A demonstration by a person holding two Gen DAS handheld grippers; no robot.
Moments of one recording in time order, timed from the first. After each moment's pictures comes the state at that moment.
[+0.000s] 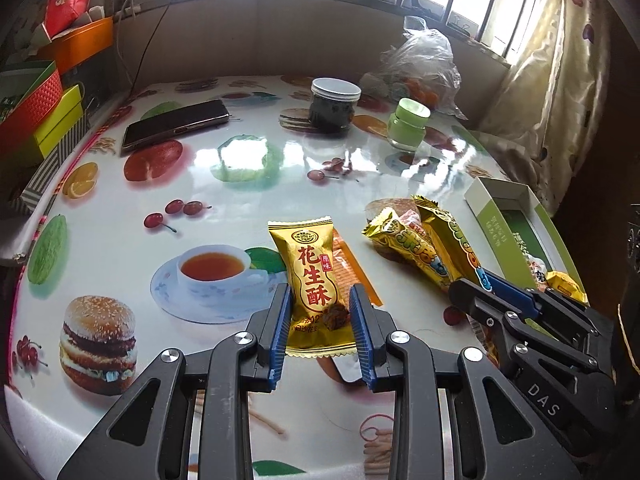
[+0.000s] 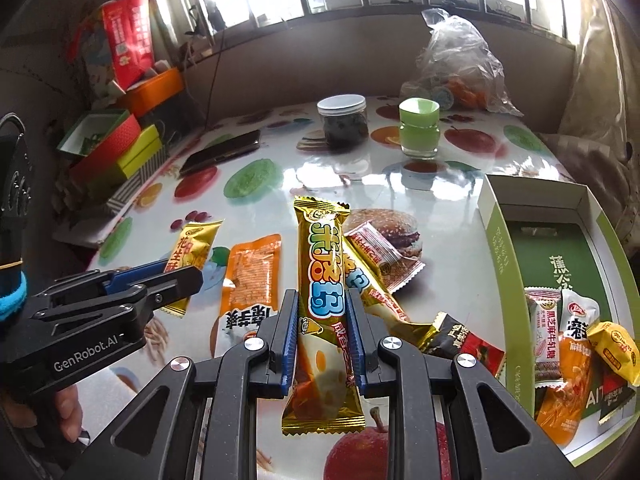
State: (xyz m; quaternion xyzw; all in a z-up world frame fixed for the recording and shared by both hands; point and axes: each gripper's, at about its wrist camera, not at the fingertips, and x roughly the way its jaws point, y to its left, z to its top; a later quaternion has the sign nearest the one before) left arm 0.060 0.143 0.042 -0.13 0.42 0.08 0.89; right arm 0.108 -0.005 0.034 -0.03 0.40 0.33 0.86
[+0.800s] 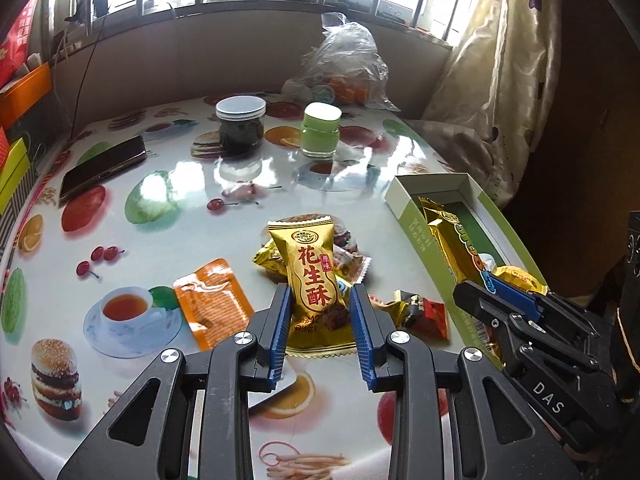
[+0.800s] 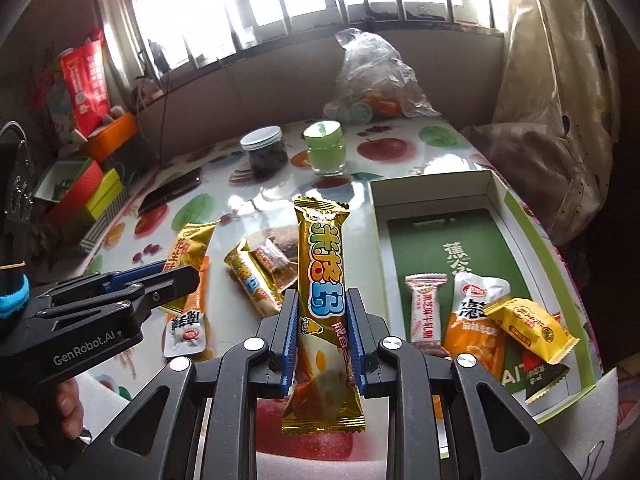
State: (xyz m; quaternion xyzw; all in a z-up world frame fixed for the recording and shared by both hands) left arm 0.094 0.075 0.064 -0.09 0.42 0.01 0.90; right arm 0.114 -0.090 0.052 0.01 0.39 0.25 0.89
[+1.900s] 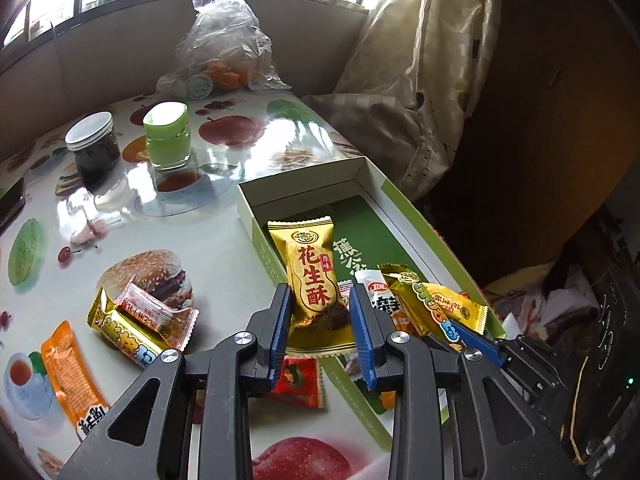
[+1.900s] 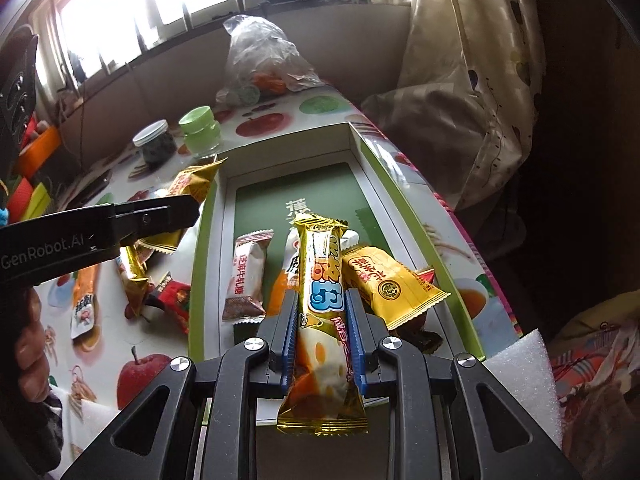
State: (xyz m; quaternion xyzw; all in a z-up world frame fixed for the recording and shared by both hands) left arm 0.167 -0.026 0.058 -0.08 0.44 -0.11 0.89; right arm 0.127 -0.179 0.021 0.01 0.42 0.13 0.90
